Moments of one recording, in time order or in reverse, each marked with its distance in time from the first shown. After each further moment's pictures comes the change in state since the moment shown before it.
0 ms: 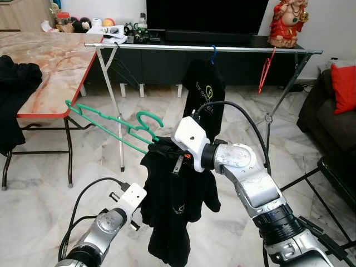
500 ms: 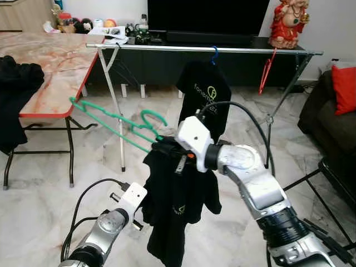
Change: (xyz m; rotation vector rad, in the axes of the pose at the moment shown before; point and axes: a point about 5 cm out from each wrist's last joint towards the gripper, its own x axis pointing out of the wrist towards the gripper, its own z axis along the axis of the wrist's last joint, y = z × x) left arm -0.001 0.001 -0.002 -0.060 -0.005 0.013; right arm -0.022 -0.012 -0.009 0.026 0.010 -0.075
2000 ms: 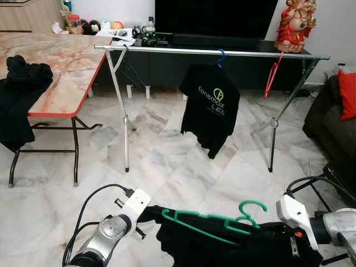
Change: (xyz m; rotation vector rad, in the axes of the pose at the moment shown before) left arm -0.001 -0.017 -0.004 0.028 0.013 -0.115; right arm -0.192 0.021 -0.153 0.229 0.577 0.315
